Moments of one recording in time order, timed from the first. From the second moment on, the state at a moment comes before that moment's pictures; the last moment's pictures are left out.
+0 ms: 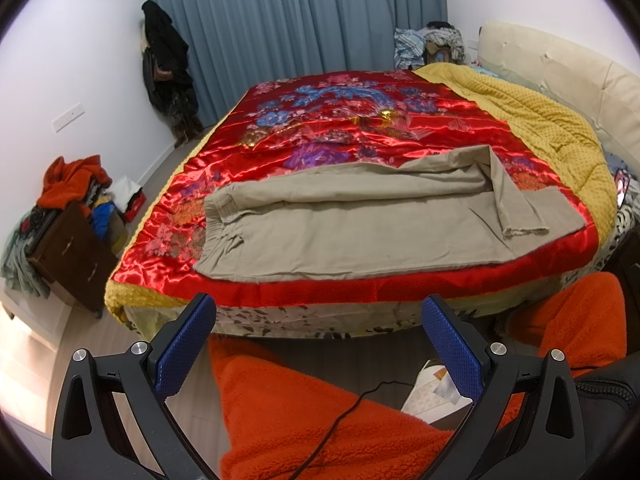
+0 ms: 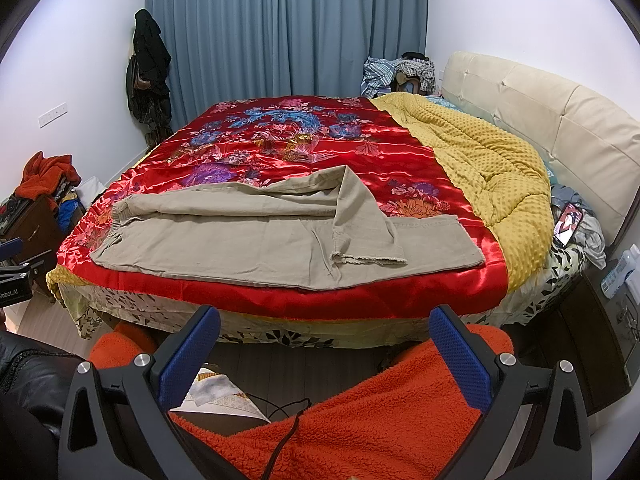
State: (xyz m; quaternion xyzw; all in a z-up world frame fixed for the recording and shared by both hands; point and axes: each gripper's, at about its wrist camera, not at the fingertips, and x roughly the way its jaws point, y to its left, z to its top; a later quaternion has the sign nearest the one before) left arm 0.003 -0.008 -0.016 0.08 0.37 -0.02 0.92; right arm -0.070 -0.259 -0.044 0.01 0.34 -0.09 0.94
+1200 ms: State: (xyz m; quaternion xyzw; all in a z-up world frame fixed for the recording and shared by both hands) left arm 0.000 -0.003 -0.020 0.08 0.37 -0.02 0.92; right arm -0.070 -0.255 -0.048 0.01 0.35 -0.09 0.93
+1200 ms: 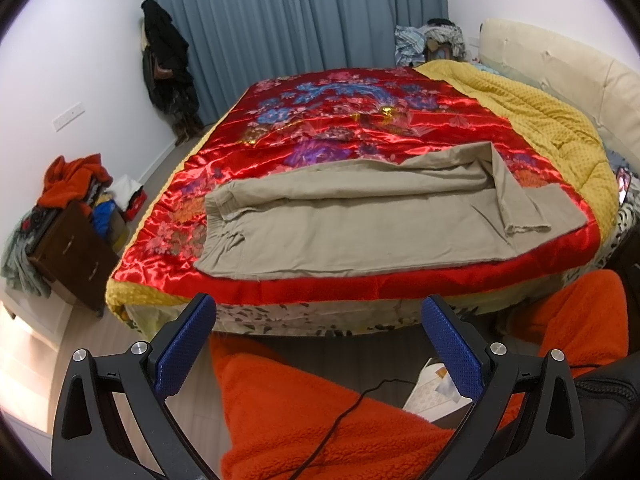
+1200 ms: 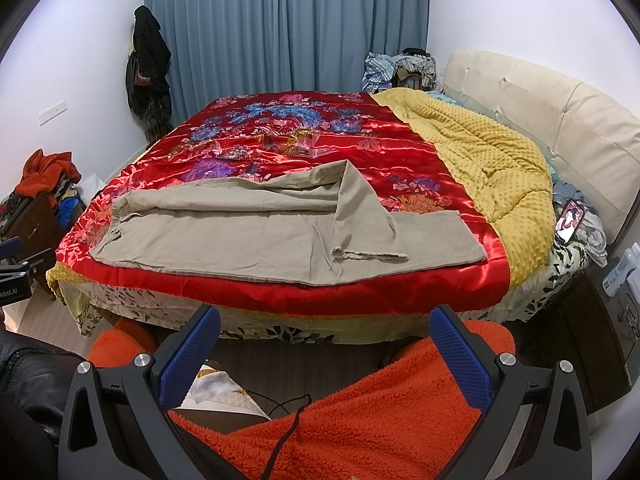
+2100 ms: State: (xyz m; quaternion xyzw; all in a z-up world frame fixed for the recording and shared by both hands) left arm -0.001 0.001 -0.019 0.10 0.38 -0.01 0.92; right arm -0.063 -0.259 -0.053 0.01 0.36 -0.09 0.93
